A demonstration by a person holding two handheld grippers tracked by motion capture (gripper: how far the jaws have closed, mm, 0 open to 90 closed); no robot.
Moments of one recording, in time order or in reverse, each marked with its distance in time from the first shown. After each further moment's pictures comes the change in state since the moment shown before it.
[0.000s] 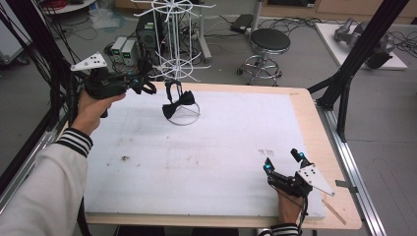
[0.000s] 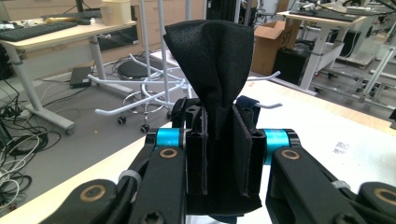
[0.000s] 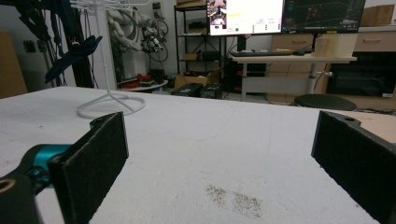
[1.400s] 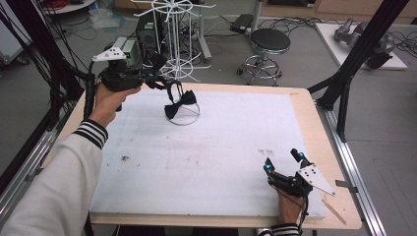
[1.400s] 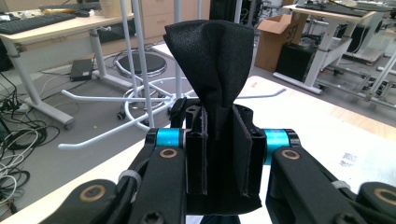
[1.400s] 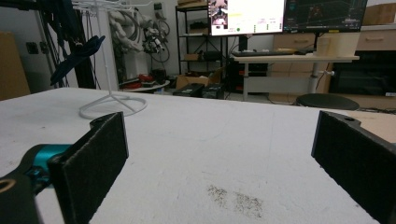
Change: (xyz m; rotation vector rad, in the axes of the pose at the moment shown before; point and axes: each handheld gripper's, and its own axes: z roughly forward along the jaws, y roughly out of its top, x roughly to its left) left arm -0.011 0.016 0.039 0.044 0.018 -0.010; right arm -0.001 0.000 0.000 0.001 0.006 0.008
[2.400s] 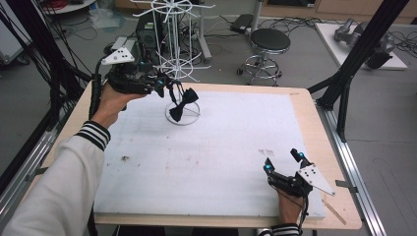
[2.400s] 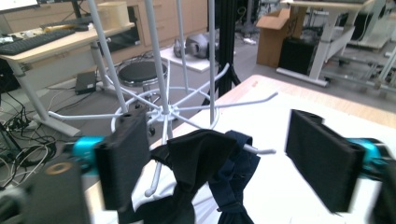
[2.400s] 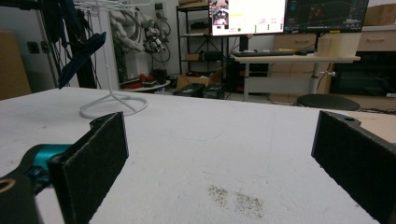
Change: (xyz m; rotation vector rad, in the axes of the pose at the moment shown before) left arm -0.014 0.004 0.005 -0.027 -0.001 0.080; right arm 0.000 0.000 0.000 -0.006 0.003 -0.006
